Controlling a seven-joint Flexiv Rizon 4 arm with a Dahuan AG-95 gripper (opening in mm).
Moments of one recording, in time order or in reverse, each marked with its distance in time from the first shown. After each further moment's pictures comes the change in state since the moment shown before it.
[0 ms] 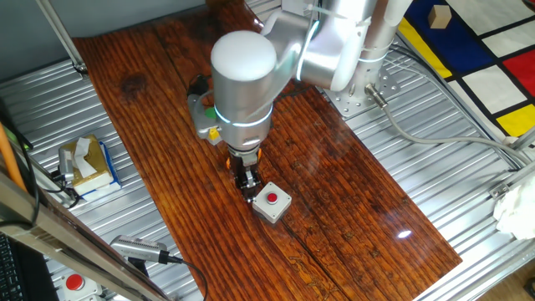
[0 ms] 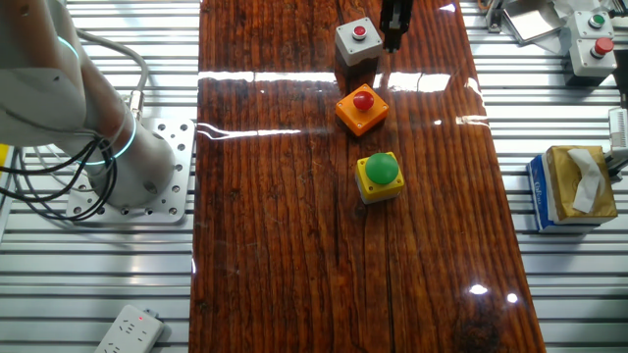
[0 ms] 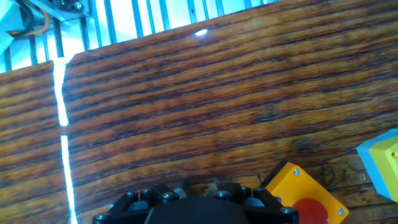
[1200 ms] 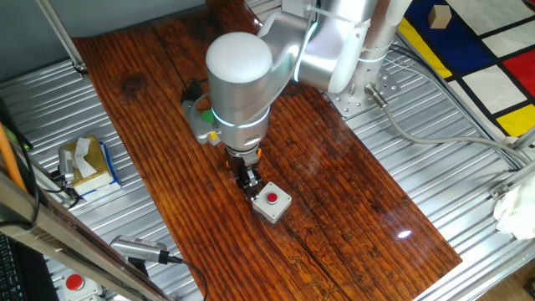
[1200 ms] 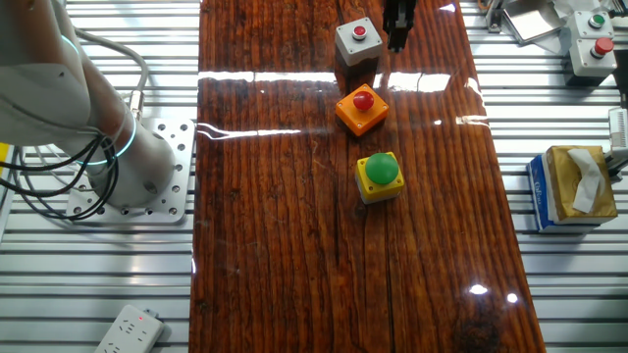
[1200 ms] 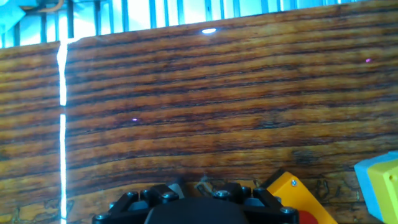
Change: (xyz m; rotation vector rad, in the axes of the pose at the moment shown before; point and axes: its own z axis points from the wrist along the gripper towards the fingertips) arm 0.003 -0.002 -0.004 -0.005 0.012 -0.127
